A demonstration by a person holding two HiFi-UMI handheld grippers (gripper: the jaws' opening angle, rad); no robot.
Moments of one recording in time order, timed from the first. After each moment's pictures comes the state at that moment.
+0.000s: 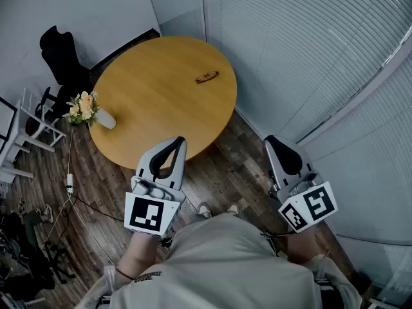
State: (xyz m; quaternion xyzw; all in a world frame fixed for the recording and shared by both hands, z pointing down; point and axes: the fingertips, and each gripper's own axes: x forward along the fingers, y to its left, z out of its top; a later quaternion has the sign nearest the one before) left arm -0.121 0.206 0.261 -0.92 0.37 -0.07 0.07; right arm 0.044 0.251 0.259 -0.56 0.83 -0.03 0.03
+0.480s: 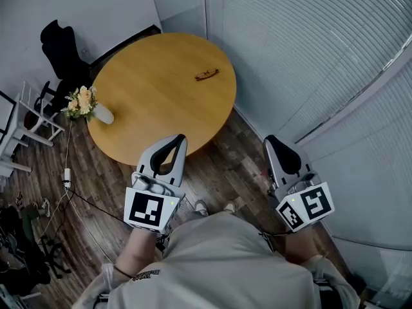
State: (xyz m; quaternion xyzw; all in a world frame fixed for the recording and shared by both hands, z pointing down) left arm -0.116 0.202 0.273 -0.92 0.38 -0.08 0.05; right arm 0.053 0.248 0.271 -0.57 0.82 -0.03 0.01
